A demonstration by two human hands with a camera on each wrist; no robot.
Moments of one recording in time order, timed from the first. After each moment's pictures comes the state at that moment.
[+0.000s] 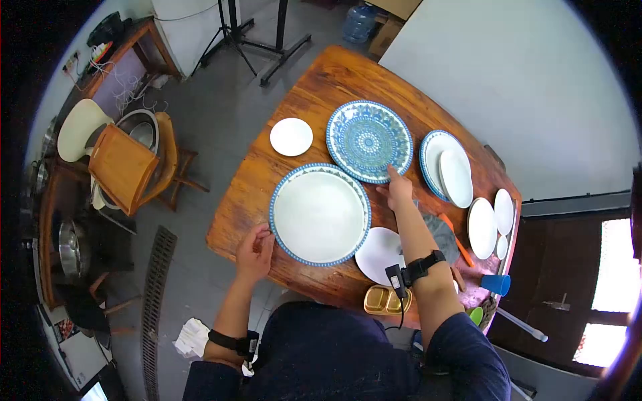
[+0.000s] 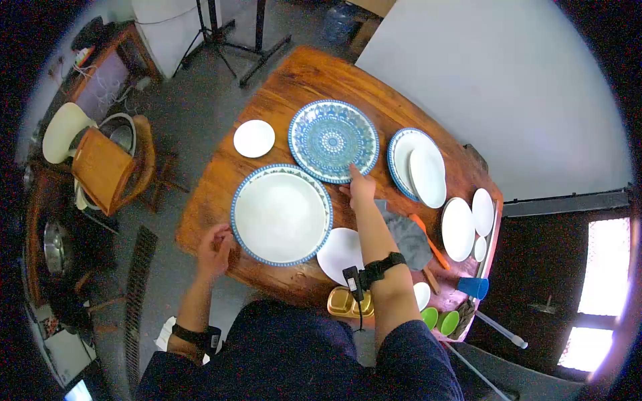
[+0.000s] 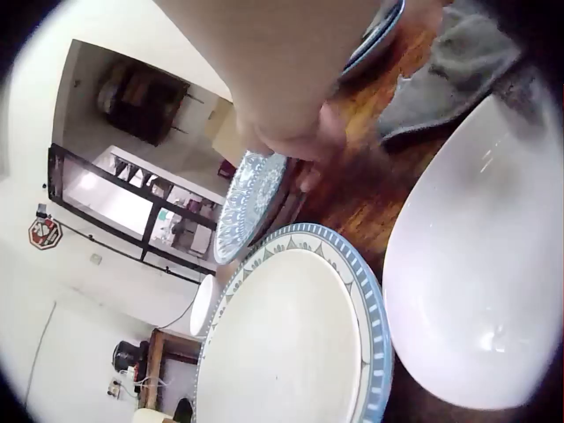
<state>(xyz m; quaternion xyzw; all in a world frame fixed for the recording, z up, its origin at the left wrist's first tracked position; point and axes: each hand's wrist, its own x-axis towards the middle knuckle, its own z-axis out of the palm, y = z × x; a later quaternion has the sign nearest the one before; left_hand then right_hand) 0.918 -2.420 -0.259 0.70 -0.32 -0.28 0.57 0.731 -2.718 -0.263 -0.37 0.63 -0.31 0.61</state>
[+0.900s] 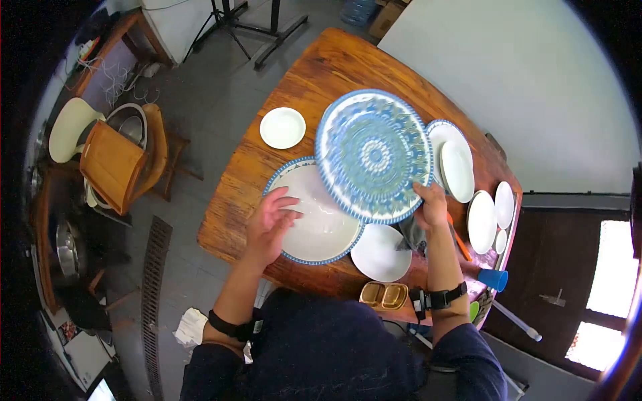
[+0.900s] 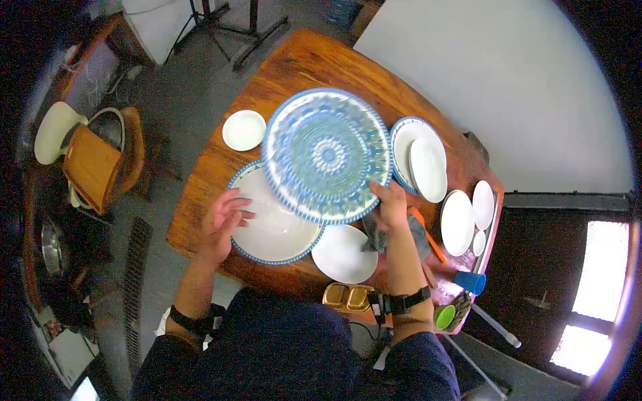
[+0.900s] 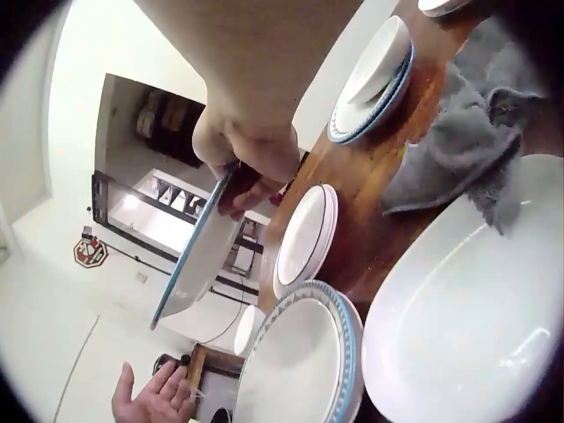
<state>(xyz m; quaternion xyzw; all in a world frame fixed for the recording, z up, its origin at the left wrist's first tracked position) 0.911 -2.486 -0.200 0.53 -0.26 -0.46 0.67 0.672 -2.692 -0.188 -0.42 0.45 -0.32 0.72</state>
